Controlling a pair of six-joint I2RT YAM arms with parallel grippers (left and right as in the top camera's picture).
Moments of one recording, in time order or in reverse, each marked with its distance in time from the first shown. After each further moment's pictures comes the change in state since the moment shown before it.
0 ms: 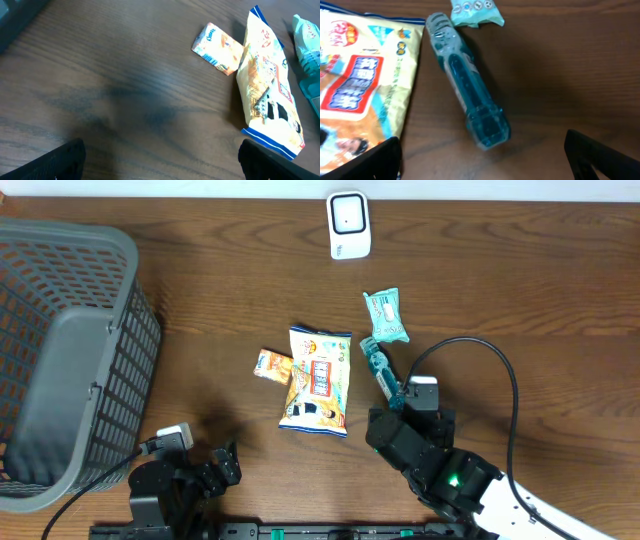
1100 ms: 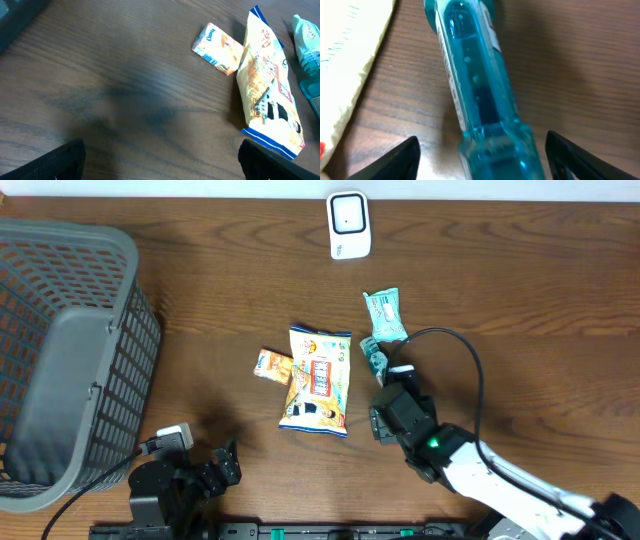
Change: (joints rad) left arm 0.000 0.000 0.000 0.000 0.000 0.000; right arm -0.212 0.282 -0.053 0.274 -0.276 -0.339
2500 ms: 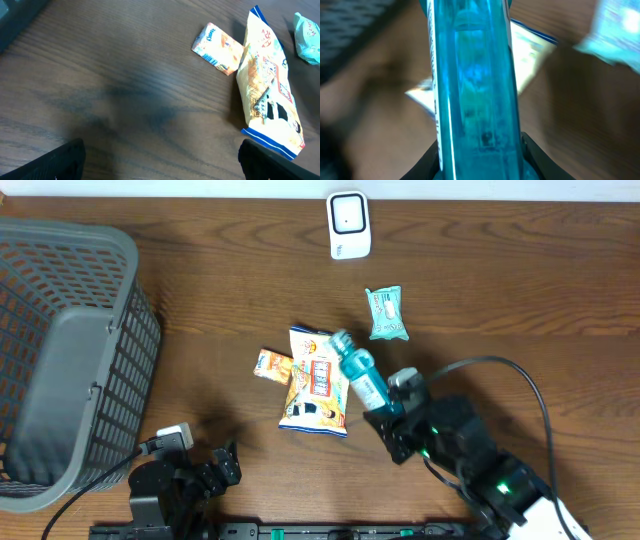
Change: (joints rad) left arm 0.000 0.000 0.000 0.000 0.000 0.000; right arm -0.072 -0.539 -0.015 -0.079 -0.515 -0.233
